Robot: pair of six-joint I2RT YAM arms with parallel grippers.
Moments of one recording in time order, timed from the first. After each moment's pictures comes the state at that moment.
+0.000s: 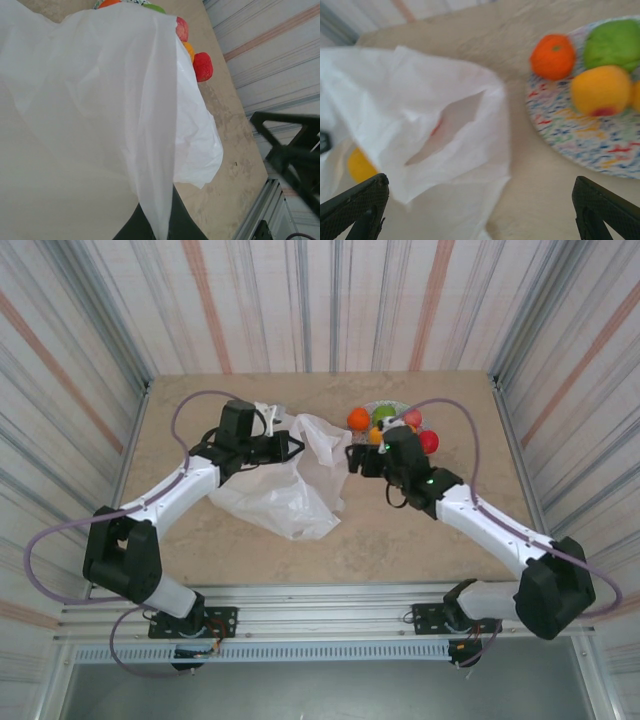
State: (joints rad) left arm -0.41 1.51 1.10 -0.21 0.55 -0.50; right arm 0.55 1.26 0.91 -0.21 0.10 0.50
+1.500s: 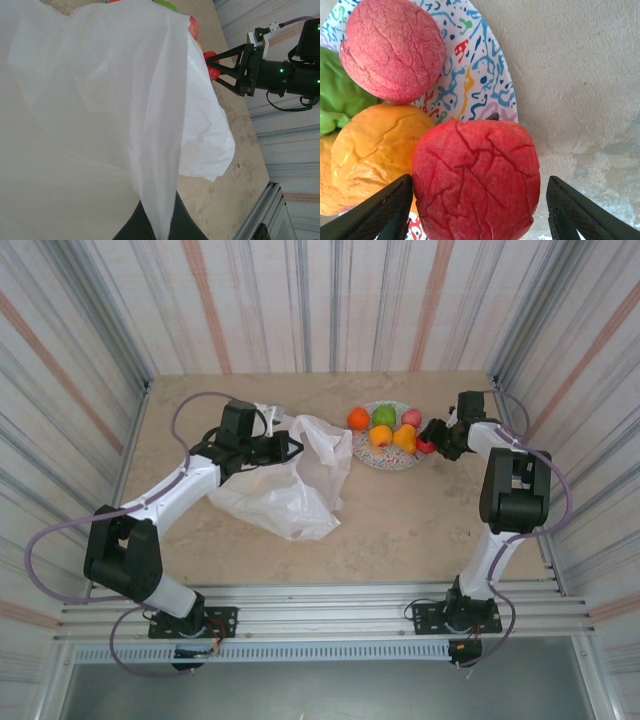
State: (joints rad) left arm -0.41 1.51 1.11 -0.24 0.53 -0.52; right arm -0.09 1.92 1.31 -0.42 -0.29 0.44
